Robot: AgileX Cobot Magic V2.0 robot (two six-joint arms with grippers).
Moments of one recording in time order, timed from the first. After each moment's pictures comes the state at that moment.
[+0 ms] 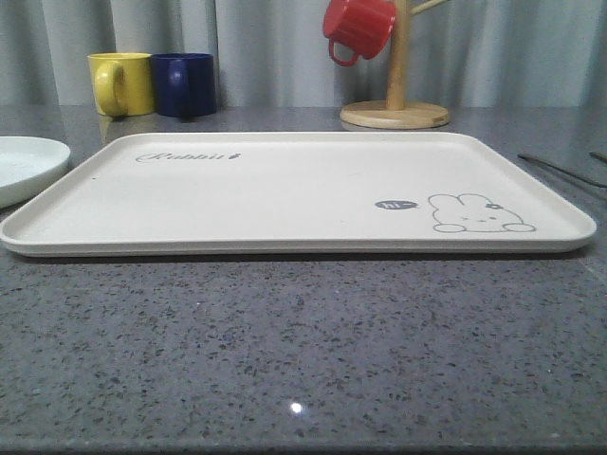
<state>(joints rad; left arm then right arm) 0.18 1.73 -1.32 -0.04 0.92 0.01 0.01 -0.01 0.02 0.02 0.02 0.07</state>
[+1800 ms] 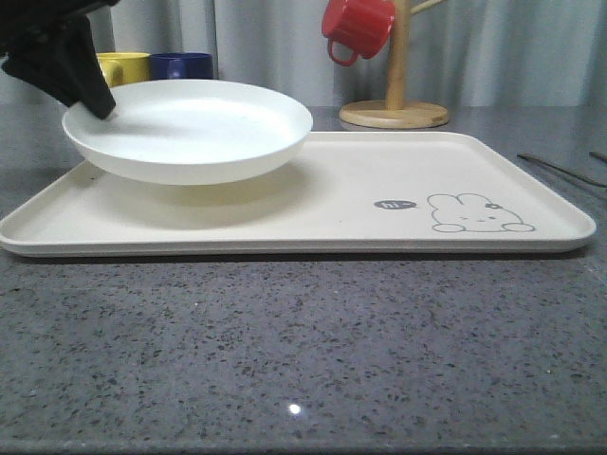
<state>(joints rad) -0.18 1.72 -1.44 -0.45 0.97 0.24 0.01 -0.01 0.02 0.02 0.02 0.07</state>
